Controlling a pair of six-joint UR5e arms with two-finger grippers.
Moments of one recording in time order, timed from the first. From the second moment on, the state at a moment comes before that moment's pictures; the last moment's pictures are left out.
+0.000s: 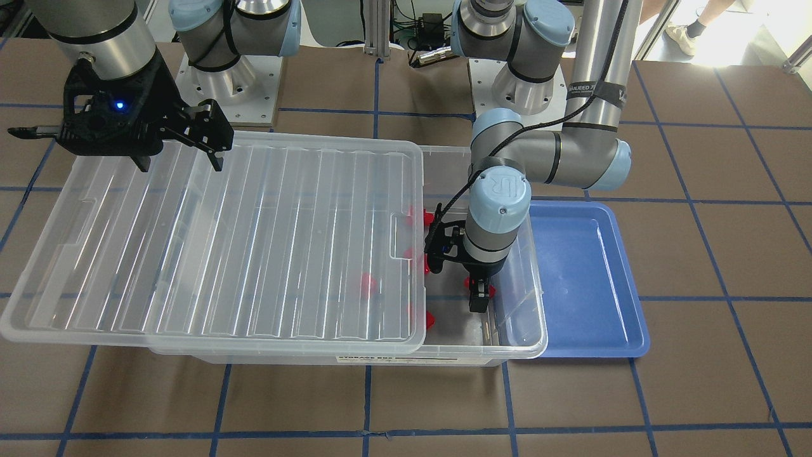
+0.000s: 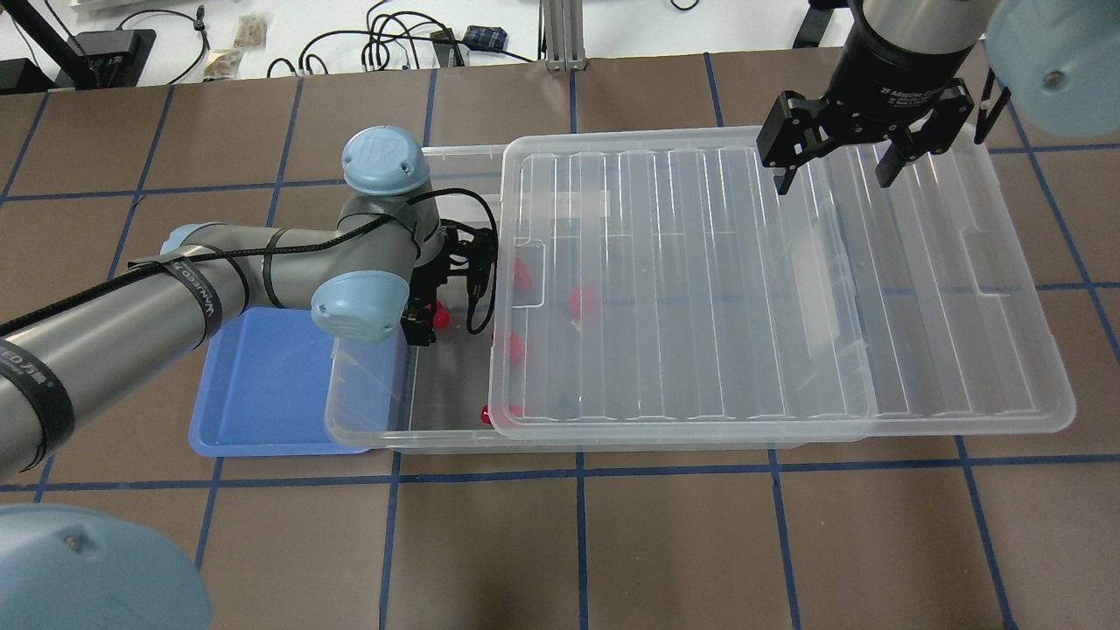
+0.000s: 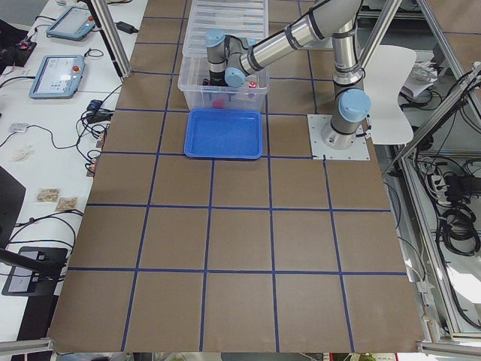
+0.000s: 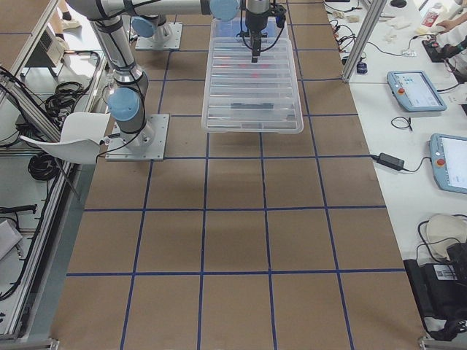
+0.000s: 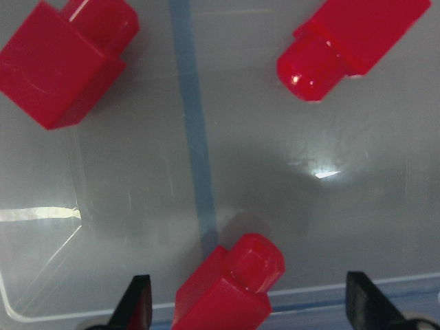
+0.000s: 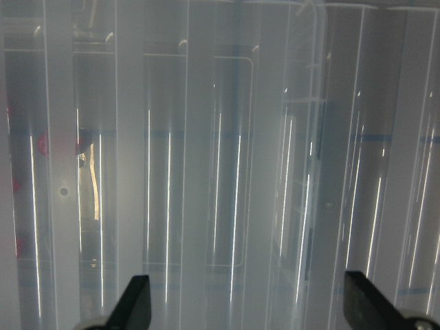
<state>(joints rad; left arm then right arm) -1.70 -1.98 -1.88 -0.90 1.66 1.55 1.57 -1.54 1.52 -1.55 -1.57 -0.03</state>
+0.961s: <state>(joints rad) -1.70 -1.99 -1.90 -0.88 1.66 1.58 1.56 -1.53 1.52 -1.55 -1.58 -0.04</state>
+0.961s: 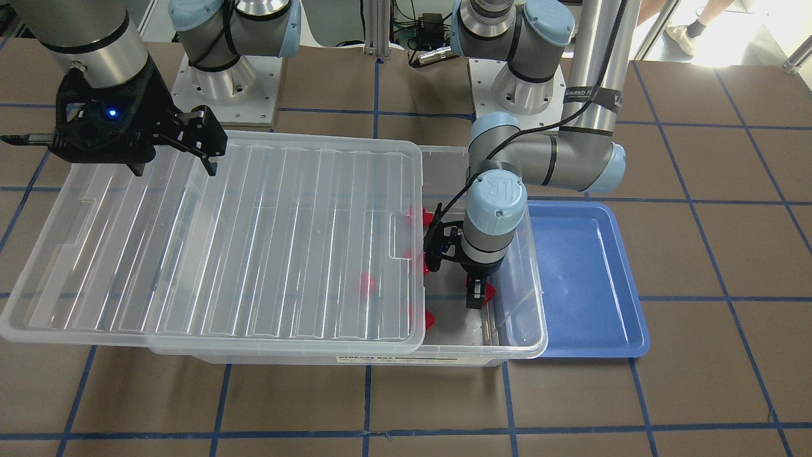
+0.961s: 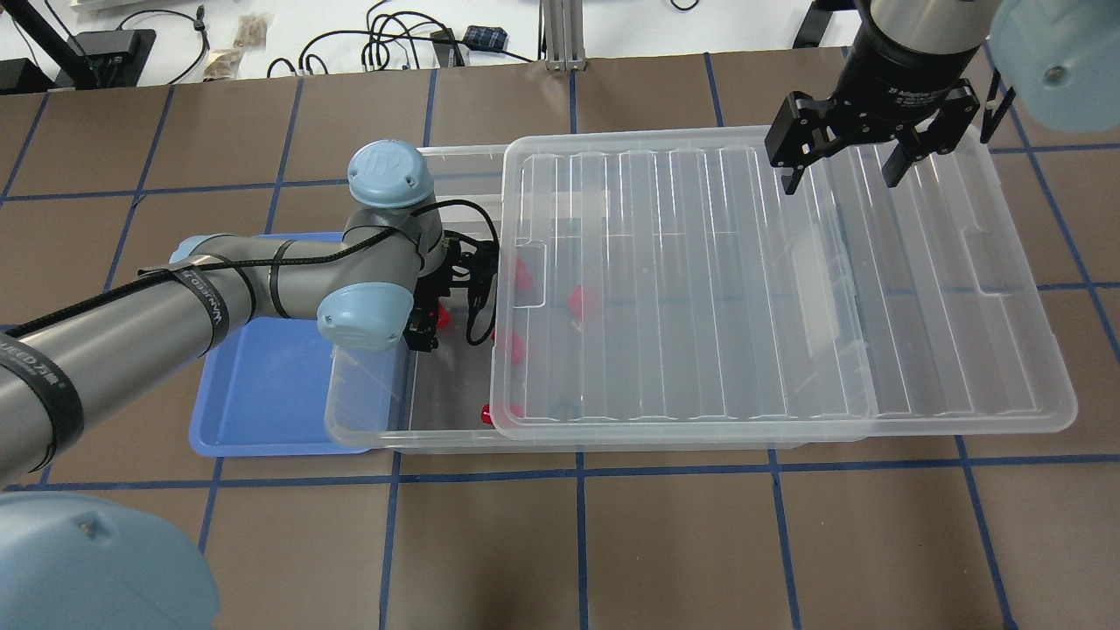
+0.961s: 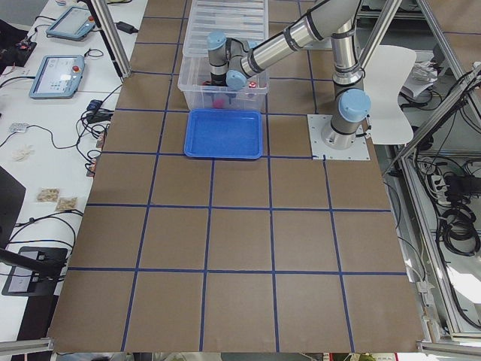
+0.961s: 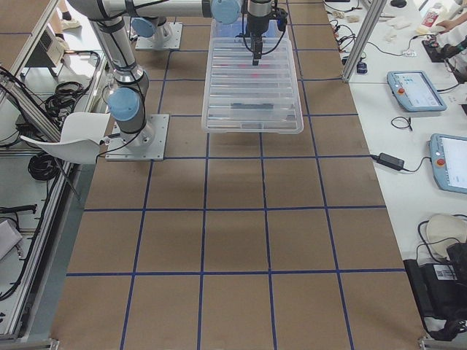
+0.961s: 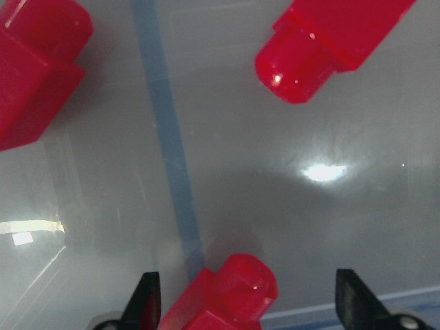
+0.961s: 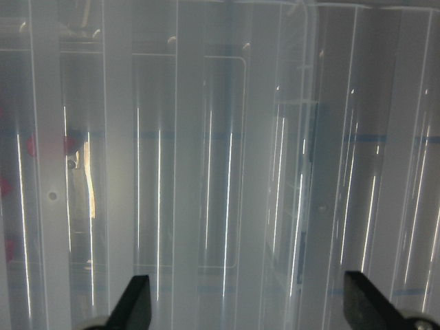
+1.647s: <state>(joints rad) -1.72 -1.97 -1.88 -0.87 1.66 1.56 1.56 -1.53 1.52 -1.55 -1.58 -0.04</state>
